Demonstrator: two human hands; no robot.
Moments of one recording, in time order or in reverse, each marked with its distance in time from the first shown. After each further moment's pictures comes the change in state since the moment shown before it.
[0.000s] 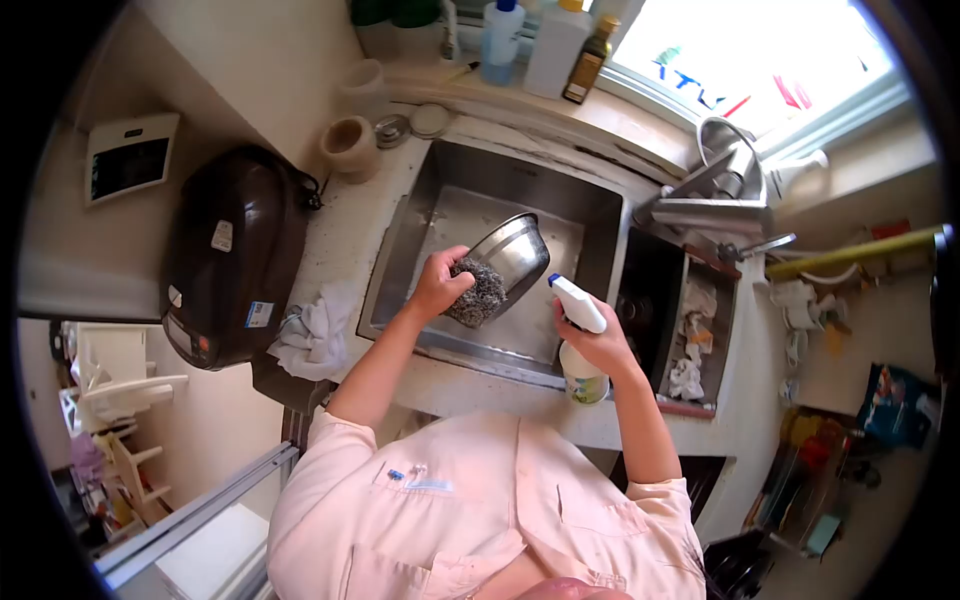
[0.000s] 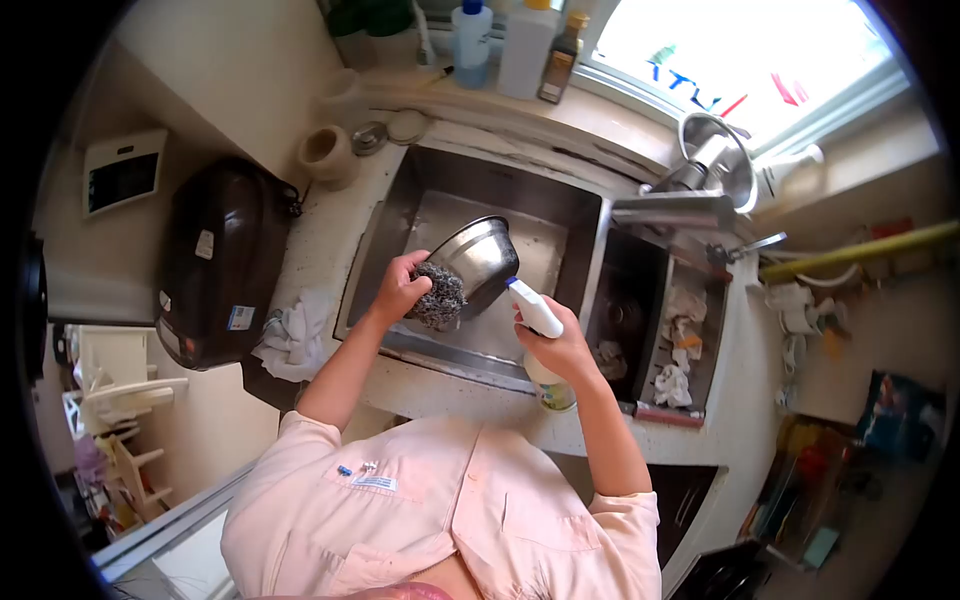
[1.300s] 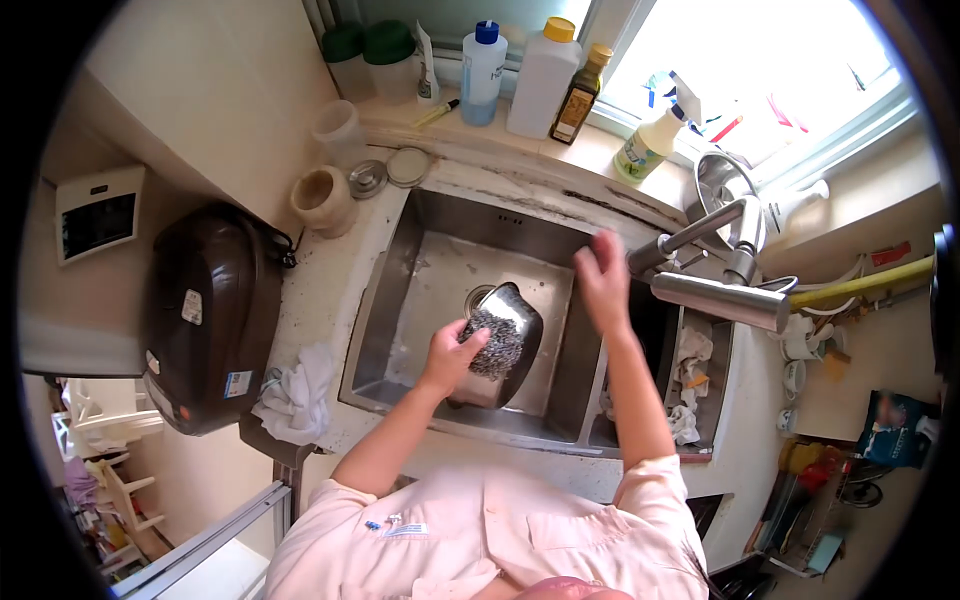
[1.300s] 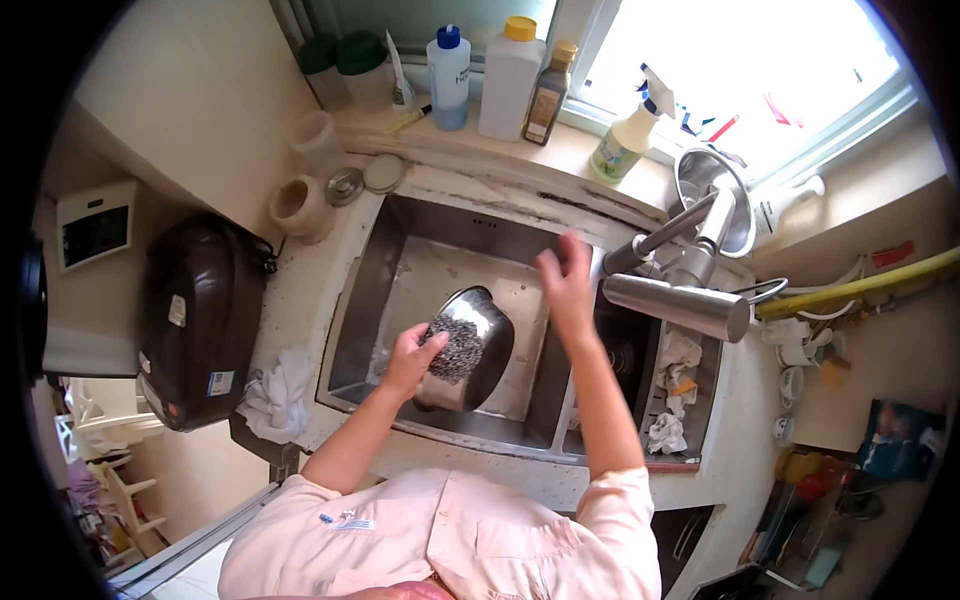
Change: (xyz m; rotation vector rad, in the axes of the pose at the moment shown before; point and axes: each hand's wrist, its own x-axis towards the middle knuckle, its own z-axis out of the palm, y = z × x) left_hand 0.013 -0.007 0.049 -0.397 0.112 -0.297; right_hand 0.163 0.030 -0.061 -0.125 0.513 -0.380
